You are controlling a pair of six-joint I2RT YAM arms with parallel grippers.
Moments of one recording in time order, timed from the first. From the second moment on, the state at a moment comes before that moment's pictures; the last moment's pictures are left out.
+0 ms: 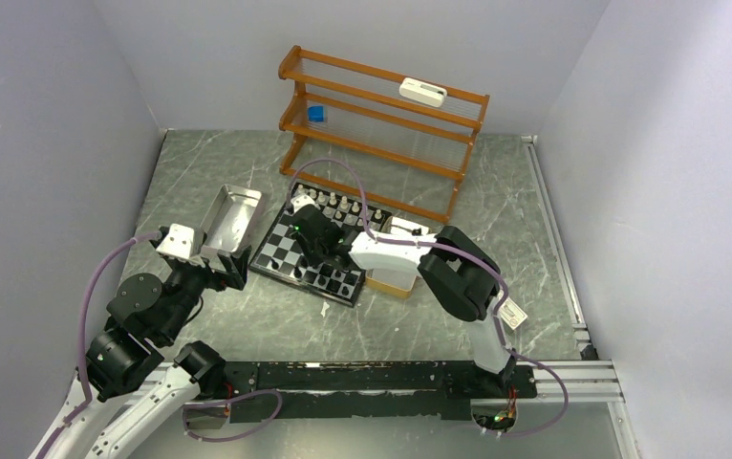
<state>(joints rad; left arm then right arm) -0.64 0.28 0.72 -0.50 -0.34 -0.09 0.99 2.05 1.38 -0.12 0.19 0.25</state>
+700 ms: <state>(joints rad) -0.64 0.28 0.72 -0.50 -0.34 -0.09 0.88 1.61 1.20 -0.17 0.39 0.24</state>
